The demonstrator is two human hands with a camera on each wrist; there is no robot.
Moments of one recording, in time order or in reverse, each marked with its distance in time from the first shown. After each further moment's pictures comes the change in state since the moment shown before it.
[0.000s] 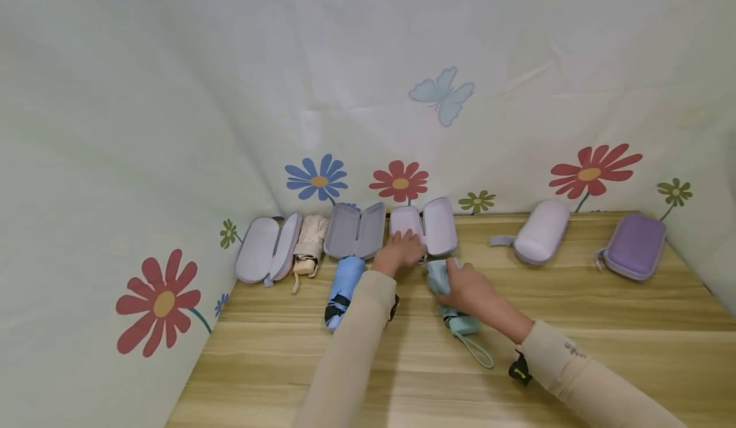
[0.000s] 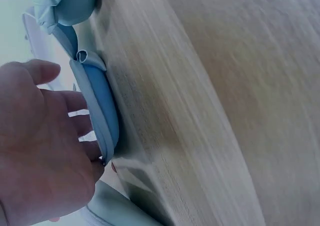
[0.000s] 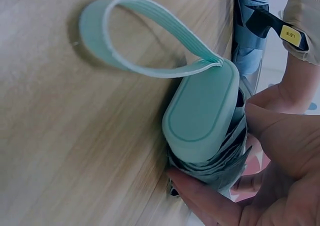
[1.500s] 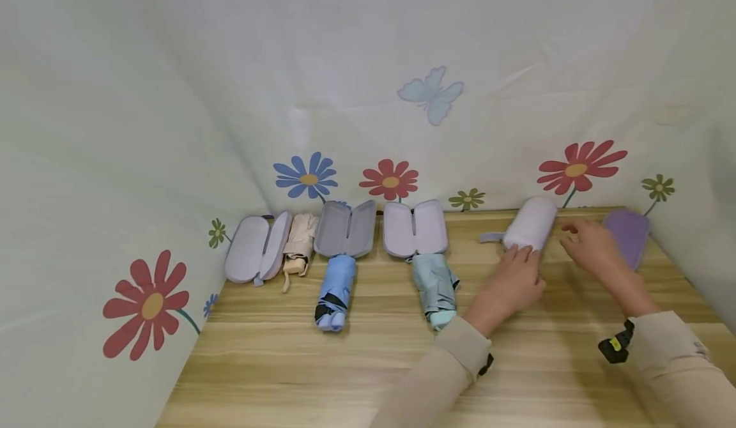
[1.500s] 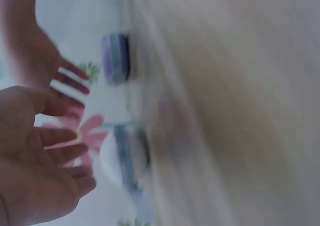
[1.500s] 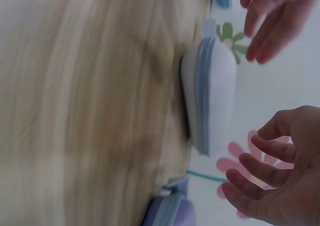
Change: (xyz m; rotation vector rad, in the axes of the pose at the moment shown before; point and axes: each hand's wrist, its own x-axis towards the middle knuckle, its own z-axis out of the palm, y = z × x) left_hand -0.035 0.227 0.056 0.146 0.361 0.339; right_hand -0.040 0.203 -0.107 0.070 0.335 0.080
